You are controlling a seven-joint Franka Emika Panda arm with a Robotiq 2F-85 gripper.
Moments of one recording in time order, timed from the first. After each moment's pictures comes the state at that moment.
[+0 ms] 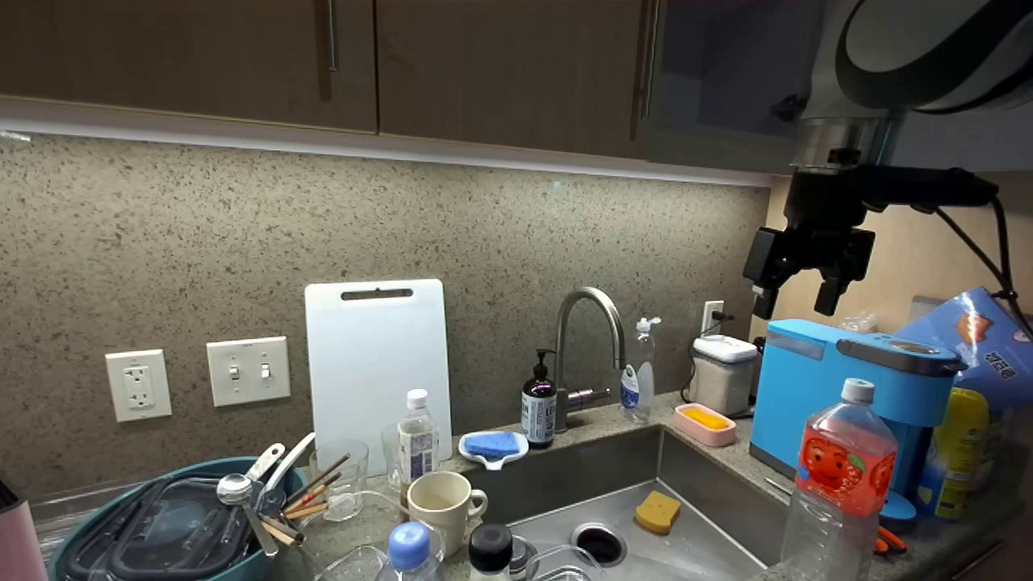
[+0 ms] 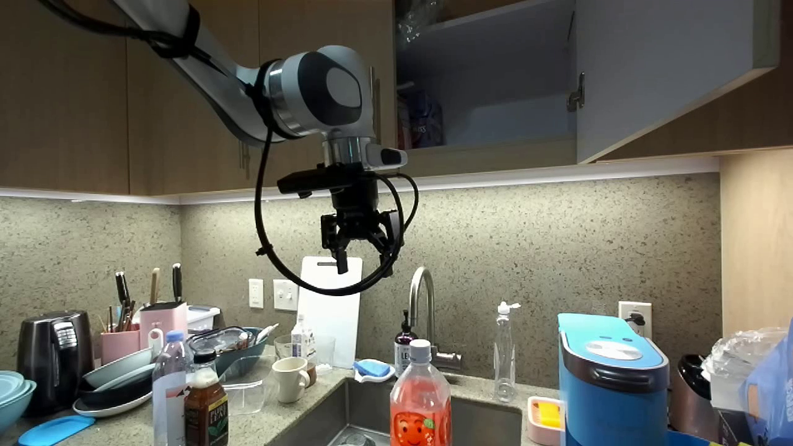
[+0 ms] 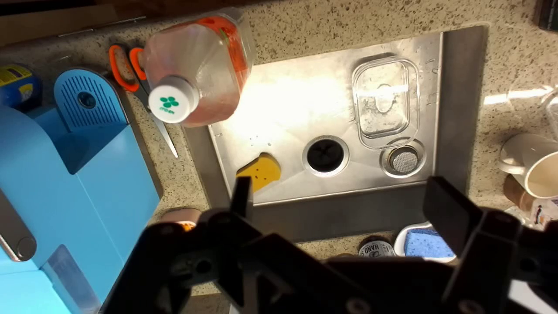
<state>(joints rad) -0.06 -0.35 0.01 -2.34 -0.03 2.14 0.14</state>
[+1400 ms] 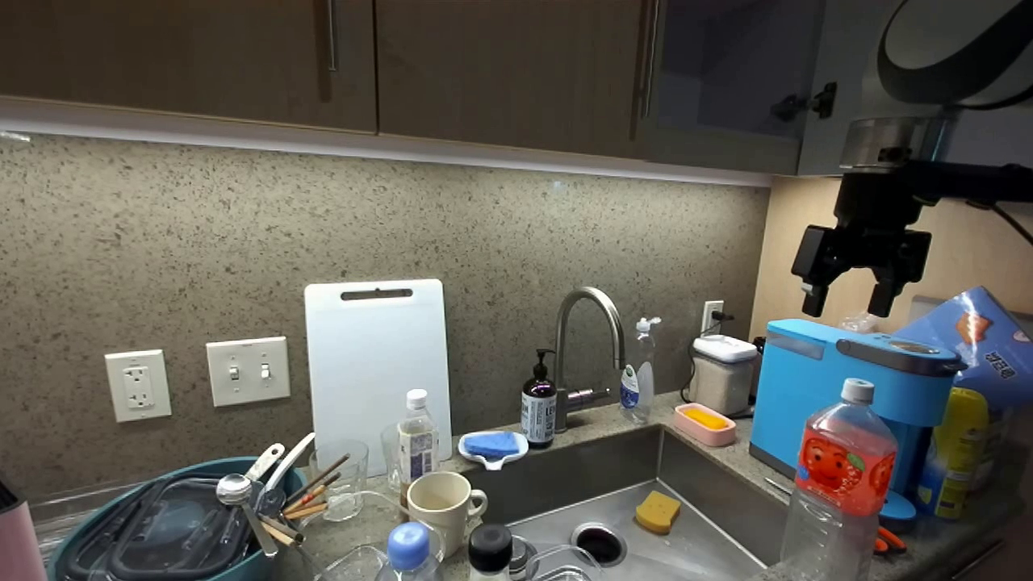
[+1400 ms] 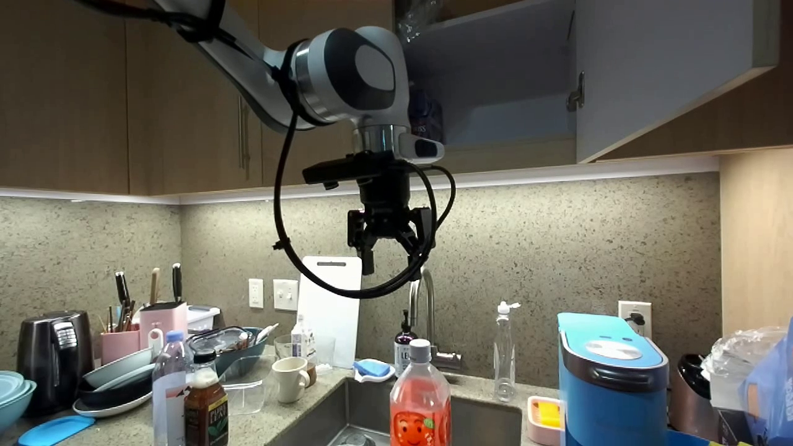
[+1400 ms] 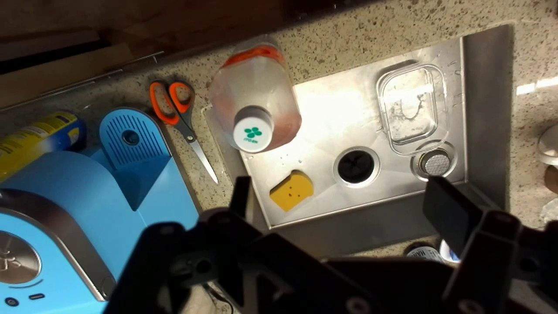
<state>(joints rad) -0.09 -0.37 -0.10 -2.34 -0.03 2.07 0.11</state>
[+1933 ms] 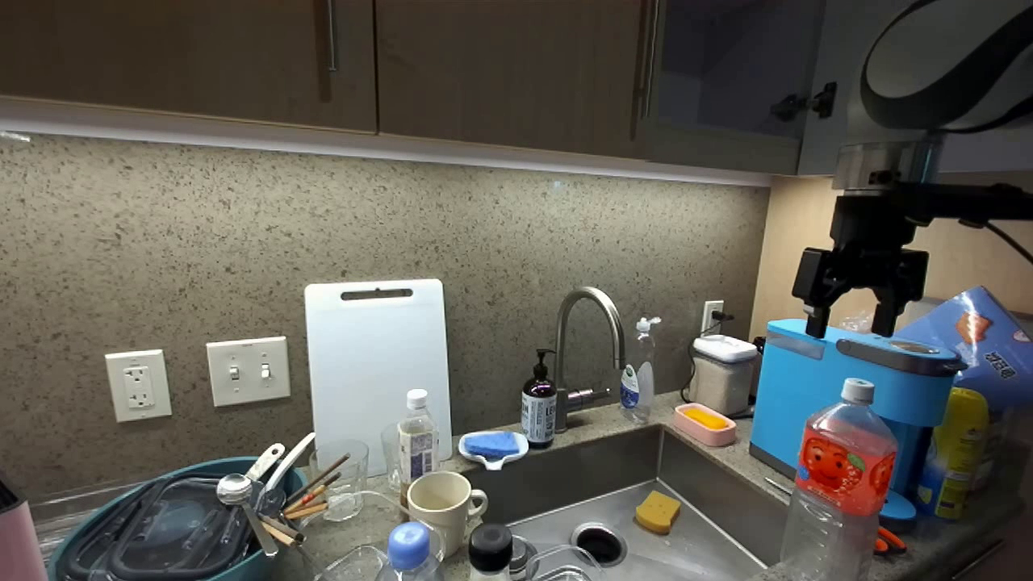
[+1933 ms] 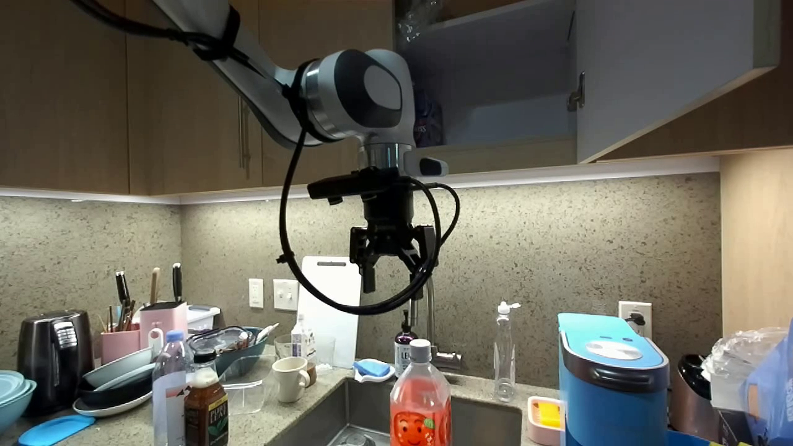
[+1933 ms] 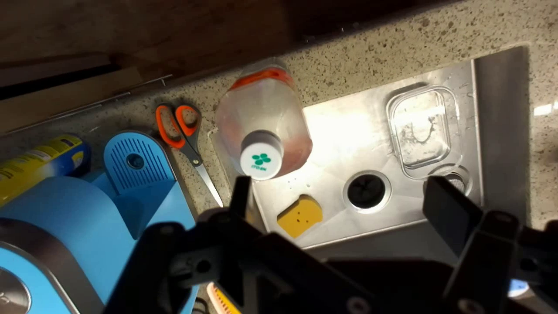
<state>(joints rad) -0.10 -0.31 -0.09 -2.34 -0.04 2.05 0.12</state>
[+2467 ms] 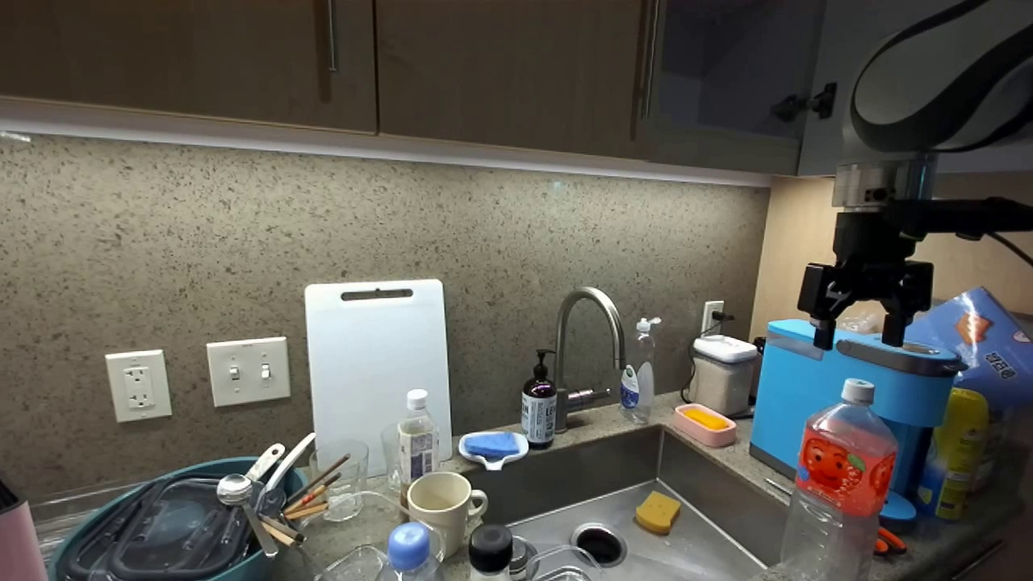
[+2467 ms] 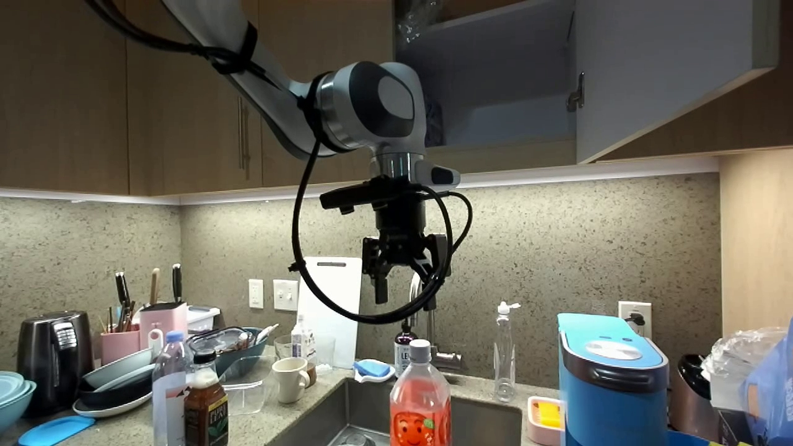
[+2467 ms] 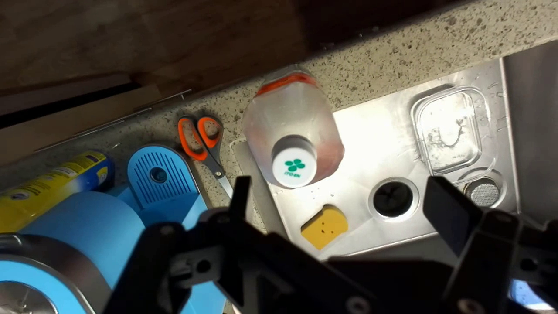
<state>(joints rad) -0.13 -0.26 -0.10 -2.32 -0.07 2.04 0.15</state>
